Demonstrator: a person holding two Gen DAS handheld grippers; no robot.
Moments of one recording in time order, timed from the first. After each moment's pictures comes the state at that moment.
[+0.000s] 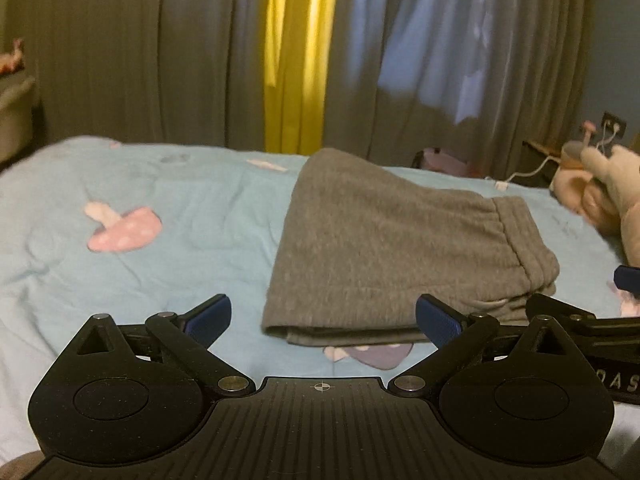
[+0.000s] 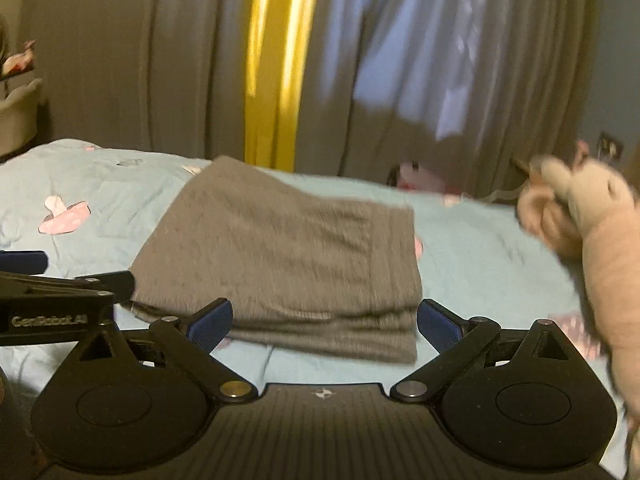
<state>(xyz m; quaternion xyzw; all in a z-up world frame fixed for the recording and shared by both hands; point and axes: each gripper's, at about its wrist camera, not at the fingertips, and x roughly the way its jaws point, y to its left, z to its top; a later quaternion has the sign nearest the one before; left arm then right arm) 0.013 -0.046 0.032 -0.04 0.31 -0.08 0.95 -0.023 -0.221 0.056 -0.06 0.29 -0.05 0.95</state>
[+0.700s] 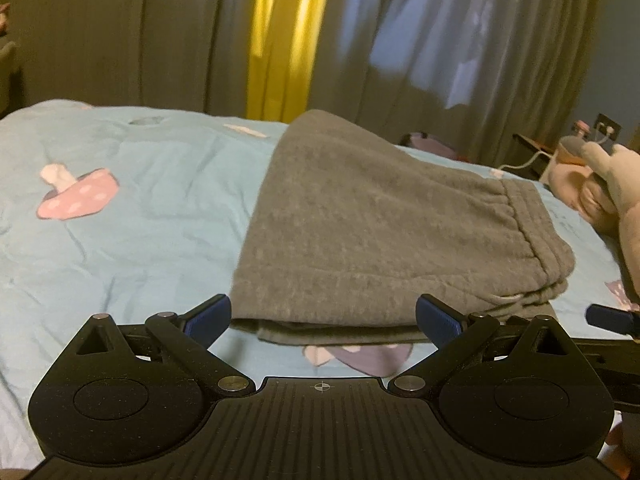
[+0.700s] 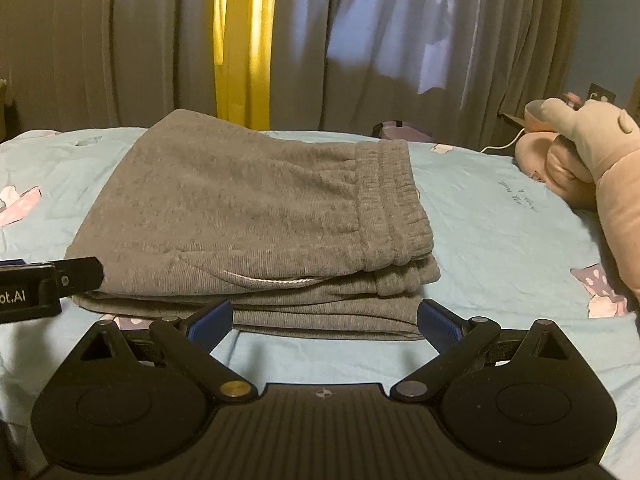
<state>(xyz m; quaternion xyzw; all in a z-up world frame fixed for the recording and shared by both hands) 0.048 -0.053 -0.008 -0.06 0.33 -0.11 0.93 0.020 -0.244 -0.006 -0.01 0.34 -0.09 0.94</state>
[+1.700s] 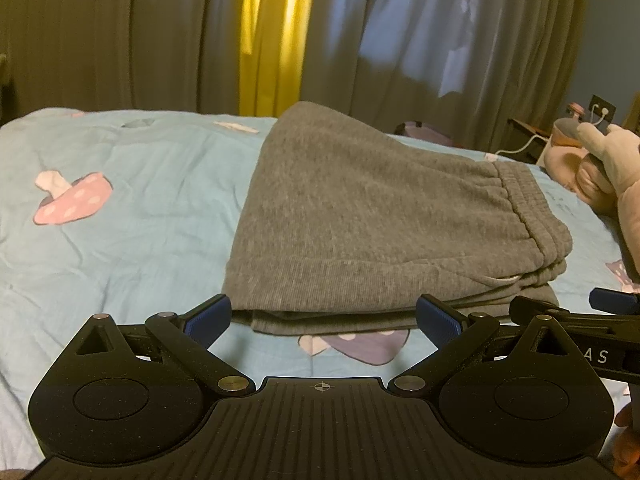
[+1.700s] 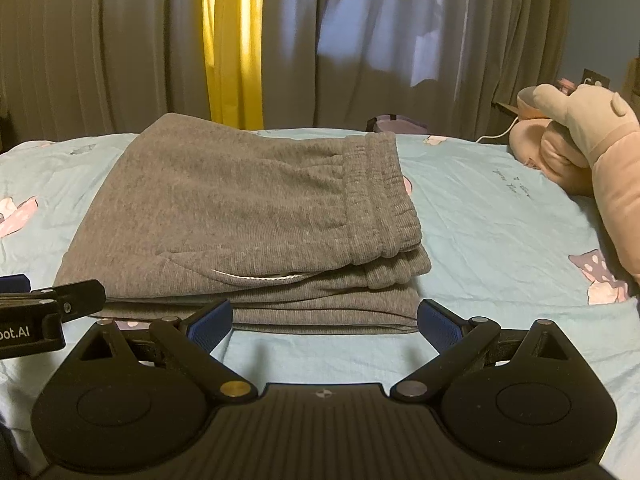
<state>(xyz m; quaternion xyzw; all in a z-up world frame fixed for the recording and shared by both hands) 0.045 -0.061 -0.010 -0.04 0.34 -0.12 0.93 0.017 -0.251 -0.005 0.01 0.34 -0.10 0.94</state>
